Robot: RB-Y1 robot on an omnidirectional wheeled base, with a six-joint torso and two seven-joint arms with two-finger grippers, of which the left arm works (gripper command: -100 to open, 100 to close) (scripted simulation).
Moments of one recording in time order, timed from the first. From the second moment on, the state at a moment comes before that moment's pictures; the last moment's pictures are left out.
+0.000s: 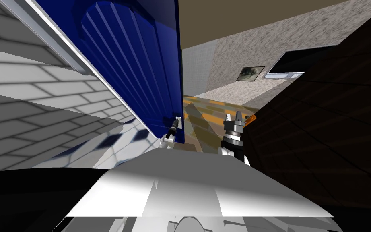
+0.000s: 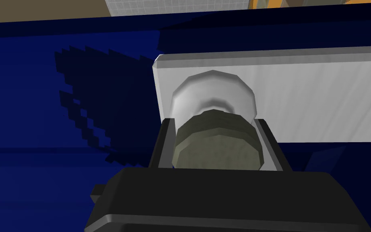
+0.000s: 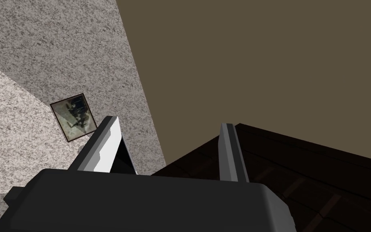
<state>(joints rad) -0.10 0.08 -0.12 -1.18 0.05 -0.30 0.03</state>
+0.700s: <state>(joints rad) -0.12 0.07 -0.03 -1.15 0.06 -0.30 0.01</state>
